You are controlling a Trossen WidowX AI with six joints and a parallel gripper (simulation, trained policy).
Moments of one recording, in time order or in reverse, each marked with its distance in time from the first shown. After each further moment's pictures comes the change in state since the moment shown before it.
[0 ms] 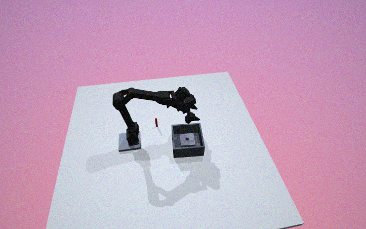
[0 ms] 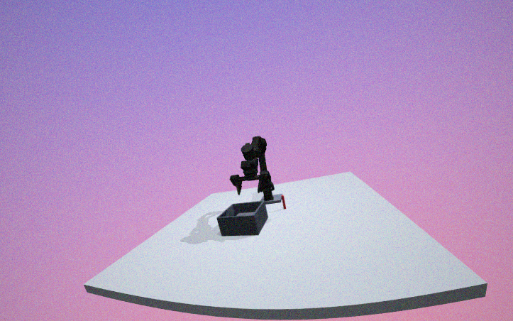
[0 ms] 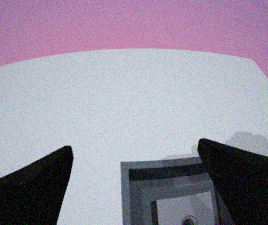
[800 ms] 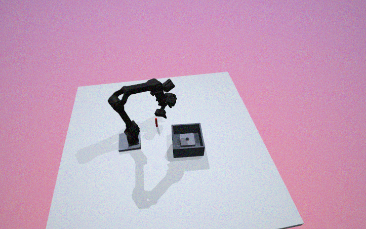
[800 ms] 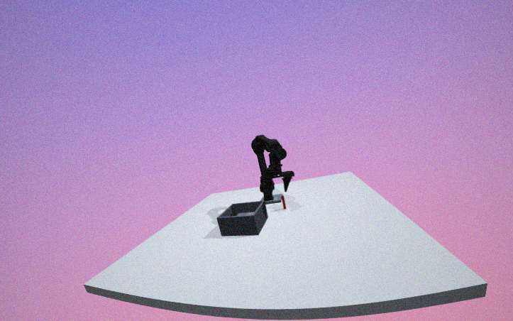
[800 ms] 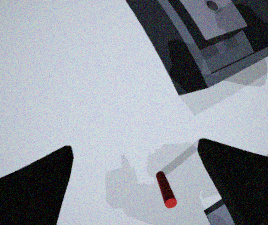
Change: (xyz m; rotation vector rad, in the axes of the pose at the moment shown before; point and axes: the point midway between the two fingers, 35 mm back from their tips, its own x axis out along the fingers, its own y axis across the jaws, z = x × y) arm -0.094 0.096 -0.144 0.440 0.615 -0.146
